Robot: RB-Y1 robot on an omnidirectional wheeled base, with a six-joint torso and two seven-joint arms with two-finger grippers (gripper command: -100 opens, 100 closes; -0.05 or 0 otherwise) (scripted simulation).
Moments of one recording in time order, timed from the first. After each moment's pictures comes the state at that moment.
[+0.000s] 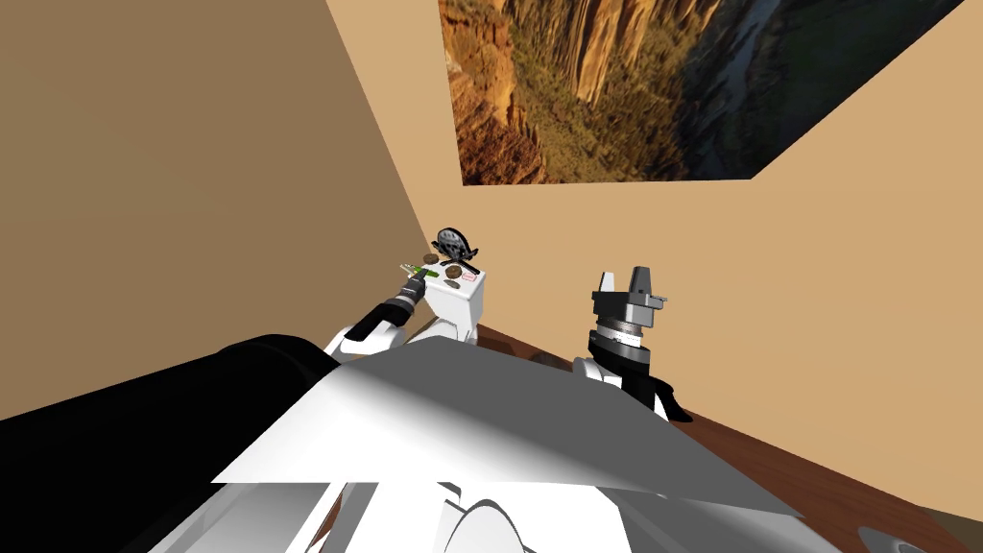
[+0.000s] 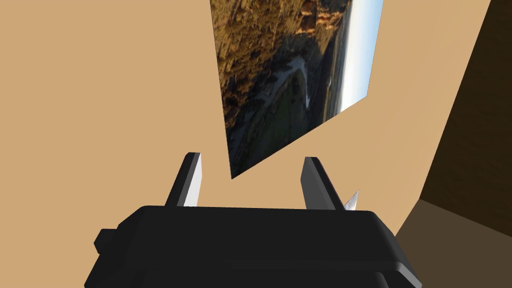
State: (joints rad) left arm 0.66 0.30 0.28 -2.44 0.21 0.38 -0.13; right arm 0.48 -0.01 0.03 -2.30 0.04 -0.47 -0.16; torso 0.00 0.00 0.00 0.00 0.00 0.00
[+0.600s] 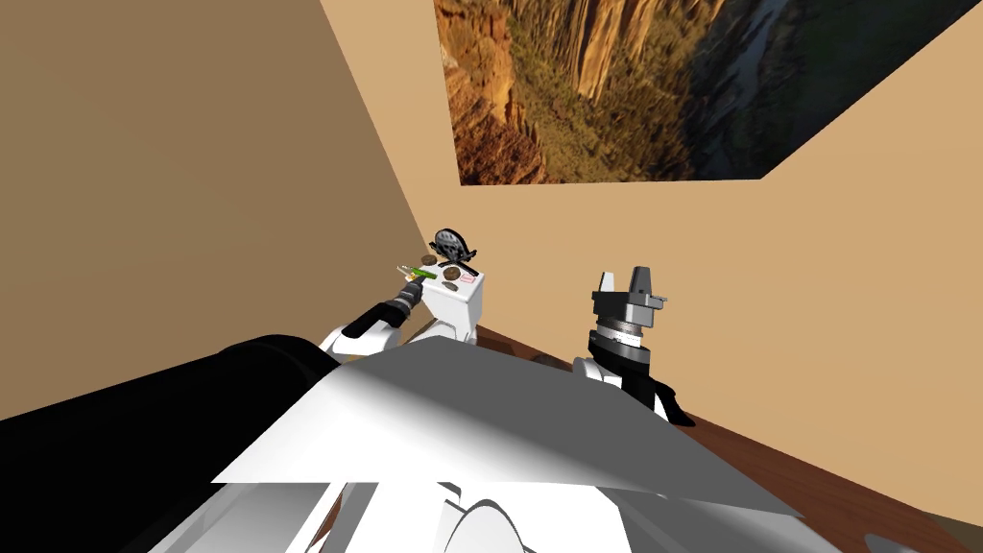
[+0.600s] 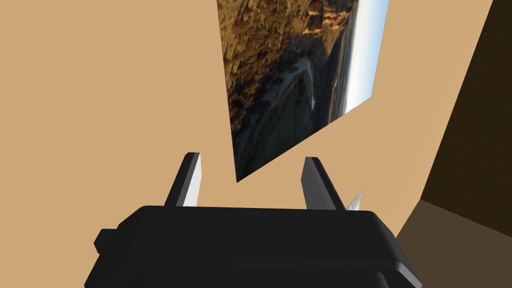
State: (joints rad) left arm 0.68 0.33 0.32 -2.43 0.24 0.52 -0.13; right arm 0.48 -0.01 0.03 -2.30 0.04 -0.47 -0.16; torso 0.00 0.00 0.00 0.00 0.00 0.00
